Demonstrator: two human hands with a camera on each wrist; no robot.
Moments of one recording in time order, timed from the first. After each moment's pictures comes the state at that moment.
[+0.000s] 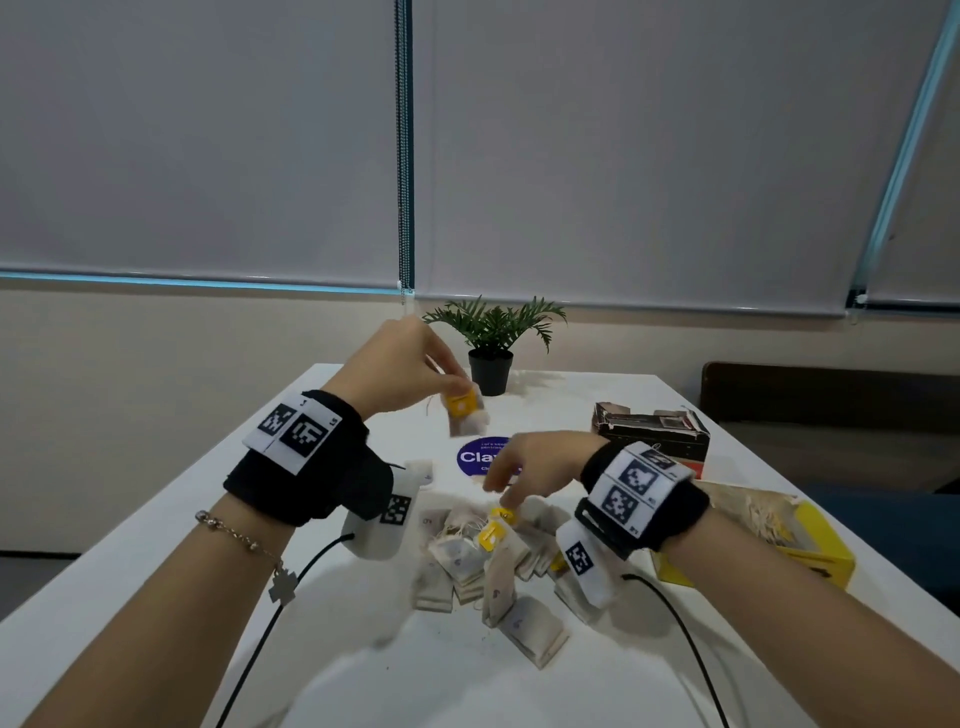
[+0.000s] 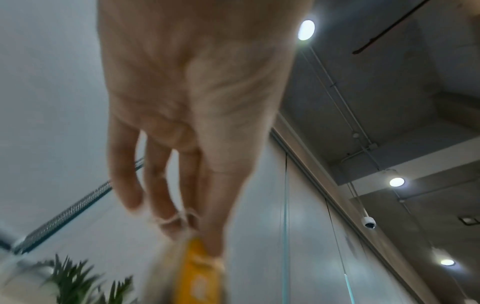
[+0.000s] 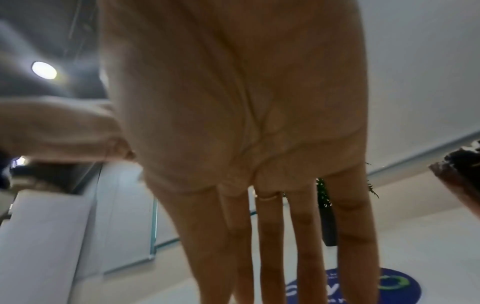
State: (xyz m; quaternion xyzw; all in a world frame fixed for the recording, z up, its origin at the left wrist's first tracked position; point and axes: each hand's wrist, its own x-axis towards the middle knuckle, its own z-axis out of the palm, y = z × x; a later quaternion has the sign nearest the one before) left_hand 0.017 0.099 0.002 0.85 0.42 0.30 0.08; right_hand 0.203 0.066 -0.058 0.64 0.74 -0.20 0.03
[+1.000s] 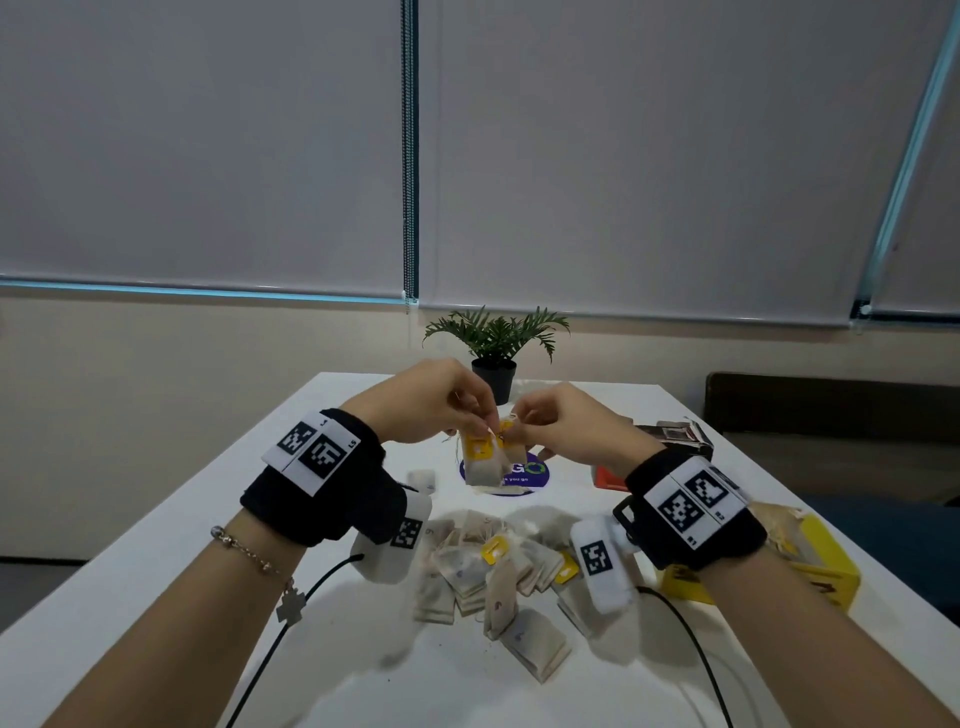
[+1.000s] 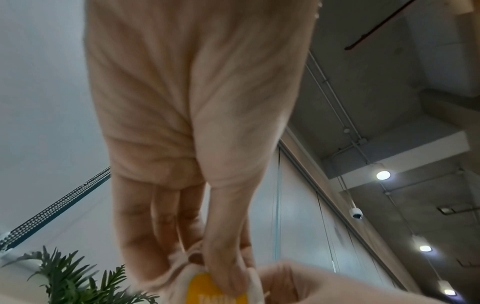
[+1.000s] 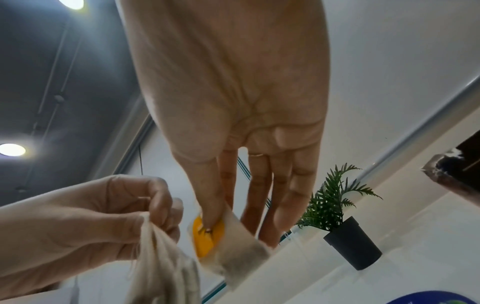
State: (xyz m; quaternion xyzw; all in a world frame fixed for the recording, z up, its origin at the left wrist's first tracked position) left_hand 0.028 0.094 -0.005 0.91 0.32 0.19 0.17; right_hand 0.228 0.059 -0.040 0.57 0.71 -0.23 -0.33
